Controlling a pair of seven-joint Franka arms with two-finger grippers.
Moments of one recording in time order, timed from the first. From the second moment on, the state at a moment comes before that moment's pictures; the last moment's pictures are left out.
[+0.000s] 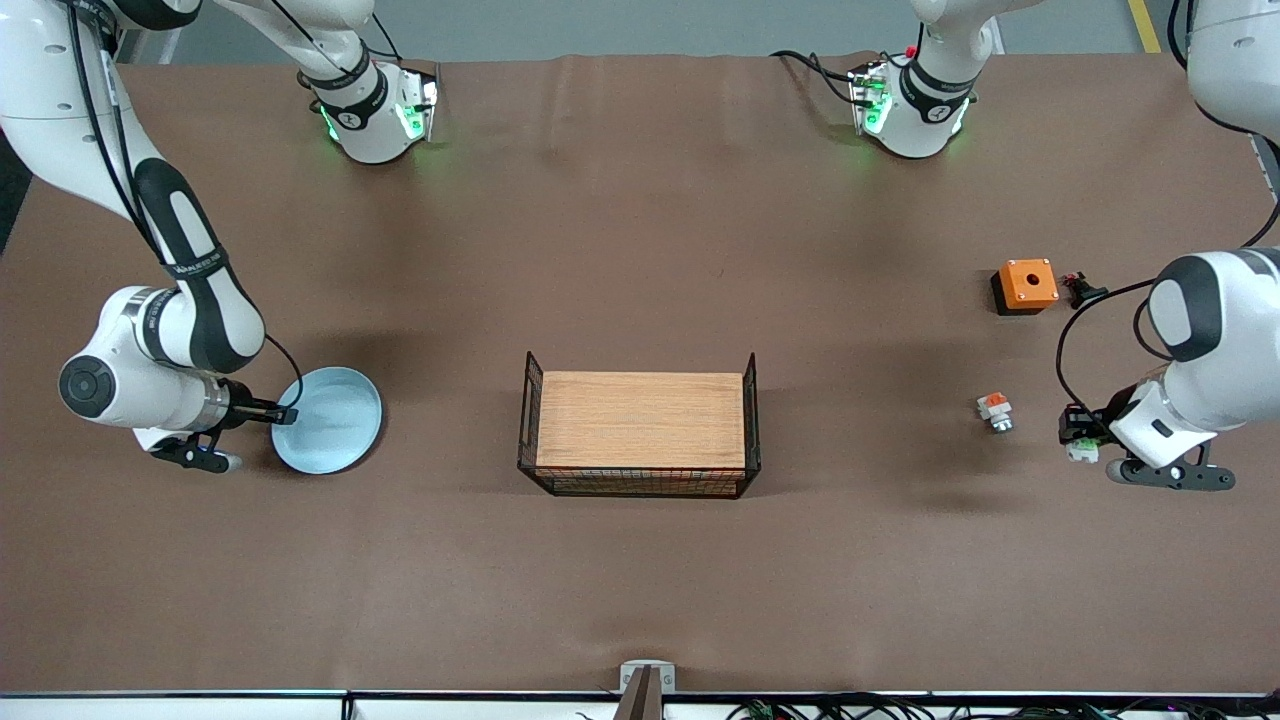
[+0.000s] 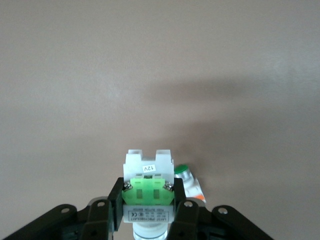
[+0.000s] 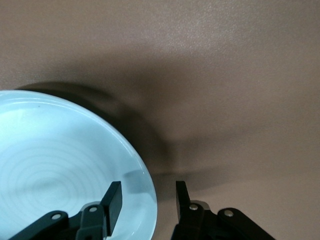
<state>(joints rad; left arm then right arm) 0.27 0.44 -0.18 -1.72 0.12 2.15 0.14 -0.23 0.58 0.07 -1.88 -0.04 2.28 0.11</state>
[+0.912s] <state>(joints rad) 0.27 0.39 -0.28 -1.68 0.12 2.00 -0.04 -0.23 0.58 0.07 -1.88 -0.04 2.28 0.10</state>
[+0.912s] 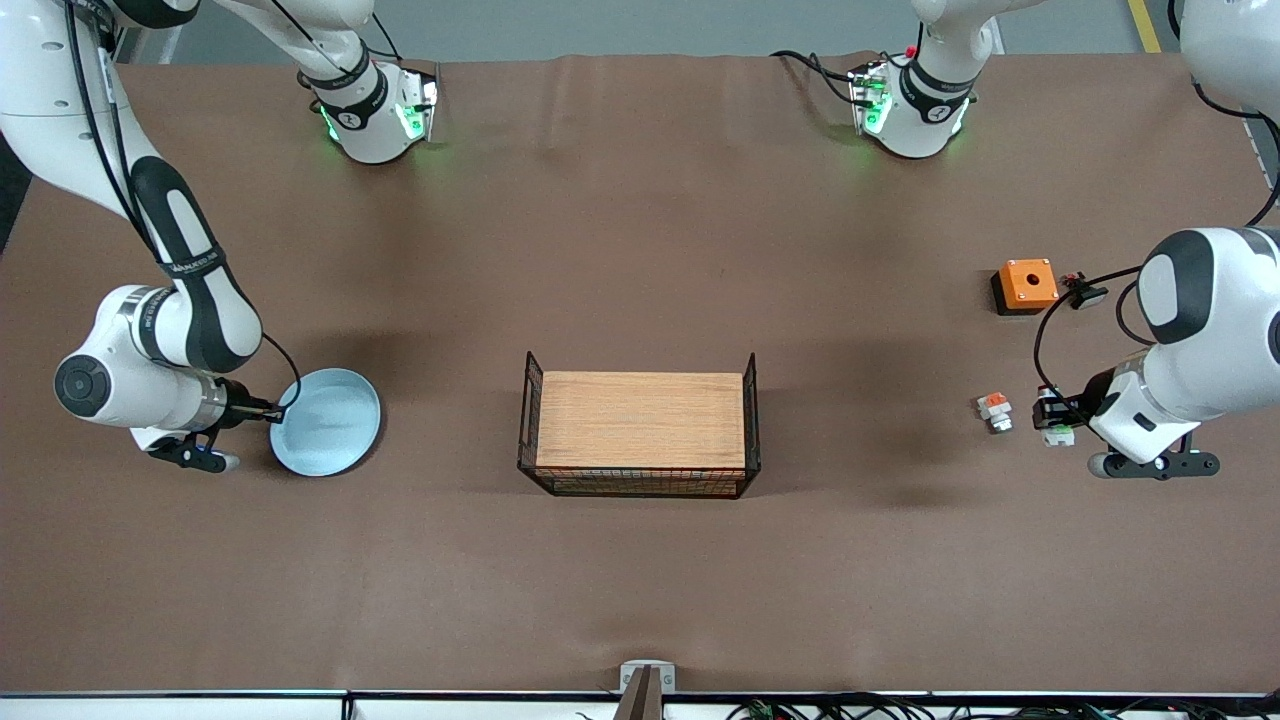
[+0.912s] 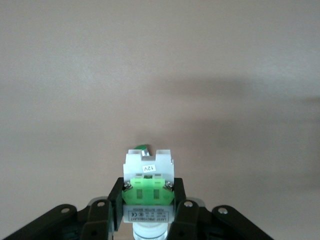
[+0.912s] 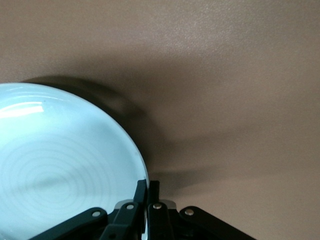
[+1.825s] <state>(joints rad) 0.27 0.27 -0.38 -1.65 0.12 1.78 -0.08 -0.16 0.09 0.12 -1.83 -0.04 1.71 0.15</state>
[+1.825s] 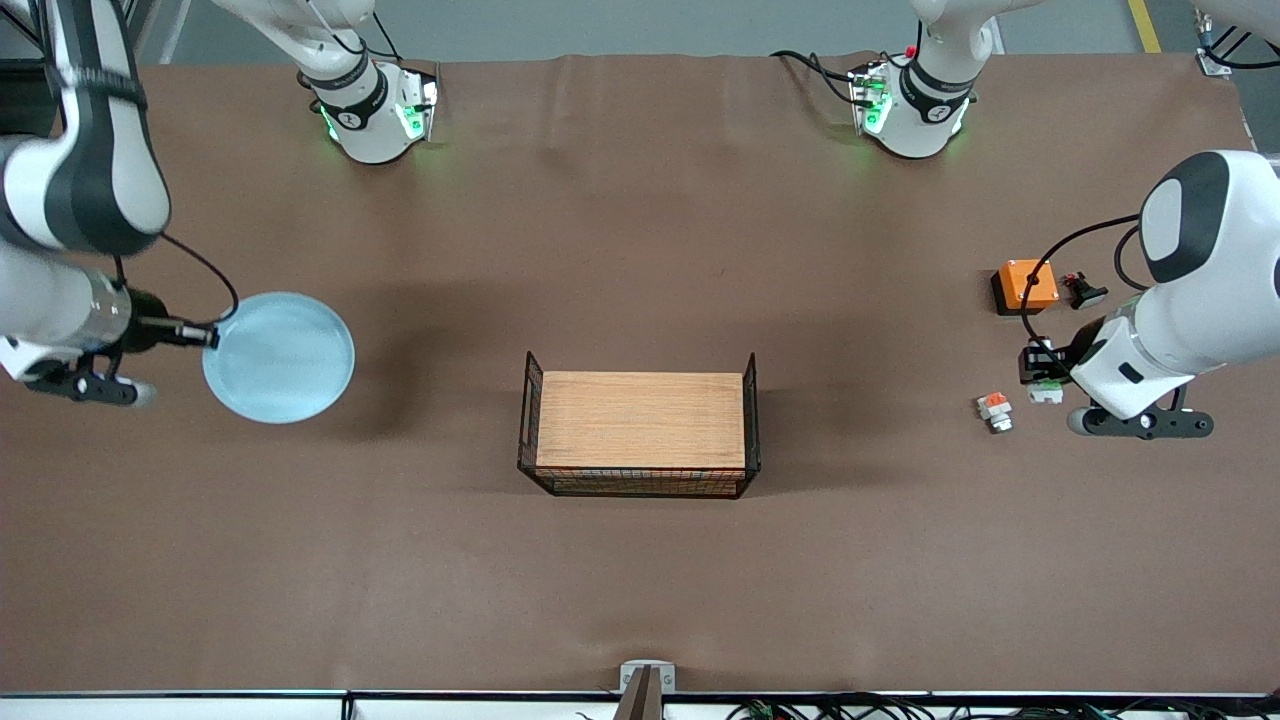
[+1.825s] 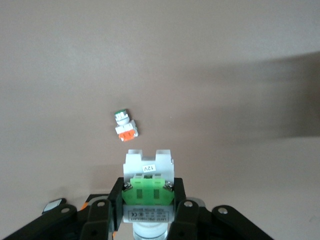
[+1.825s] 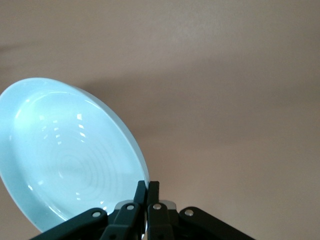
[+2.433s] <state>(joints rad) 0.27 0.24 -0.46 -1.61 0.12 1.73 -0.14 0.18 -0.10 0.13 -1.70 0.04 1.38 0.86</state>
